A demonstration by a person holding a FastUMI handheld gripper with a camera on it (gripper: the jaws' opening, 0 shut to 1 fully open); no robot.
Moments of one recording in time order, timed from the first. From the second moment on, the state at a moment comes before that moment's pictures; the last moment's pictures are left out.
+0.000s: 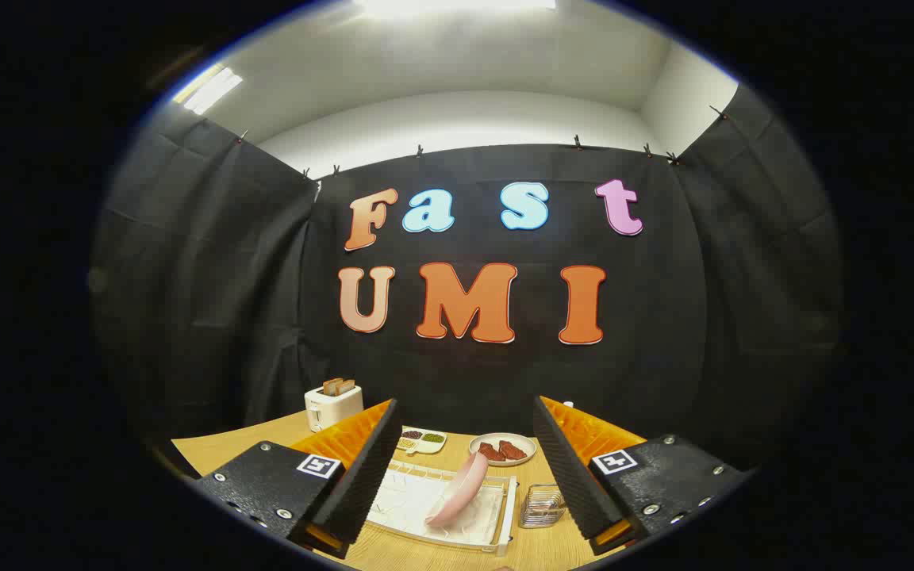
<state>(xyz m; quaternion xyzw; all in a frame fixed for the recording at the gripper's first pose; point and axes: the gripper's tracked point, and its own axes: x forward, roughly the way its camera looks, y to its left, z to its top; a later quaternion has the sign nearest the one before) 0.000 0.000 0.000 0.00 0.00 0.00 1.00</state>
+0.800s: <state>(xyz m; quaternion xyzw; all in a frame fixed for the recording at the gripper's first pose) -0.005 0.012 0.004 -0.01 -0.02 0.01 1.00</state>
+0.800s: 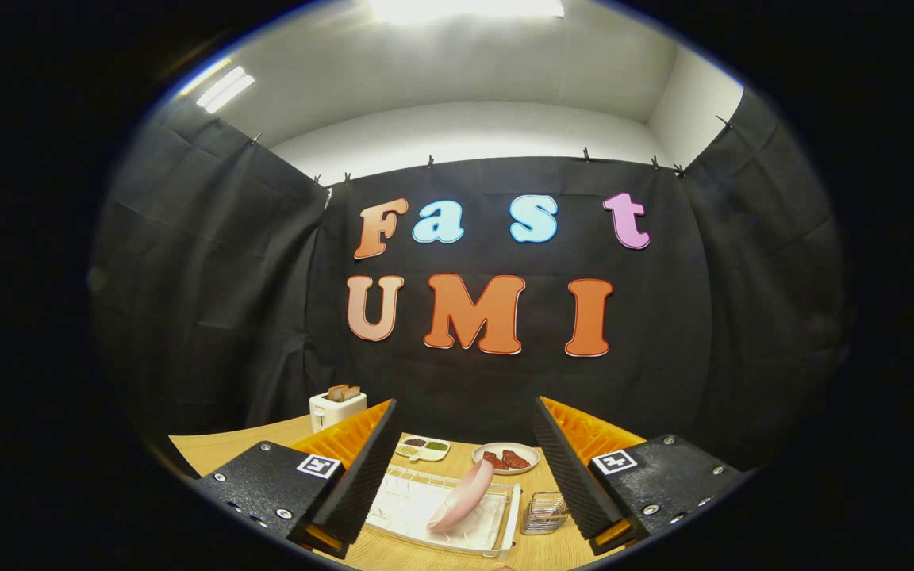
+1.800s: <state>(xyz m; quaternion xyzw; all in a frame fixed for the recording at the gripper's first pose) 0.055 0.011 -0.058 0.01 0.15 0.05 0.99</state>
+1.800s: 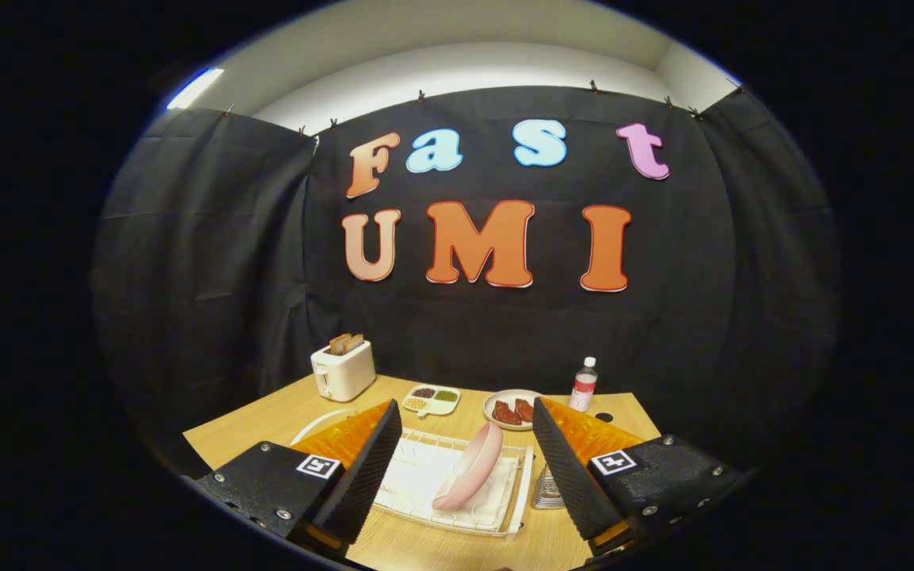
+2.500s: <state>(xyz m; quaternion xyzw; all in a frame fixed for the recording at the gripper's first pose) 0.119 -0.001 -0.162 0.04 0.38 0.01 0.93</state>
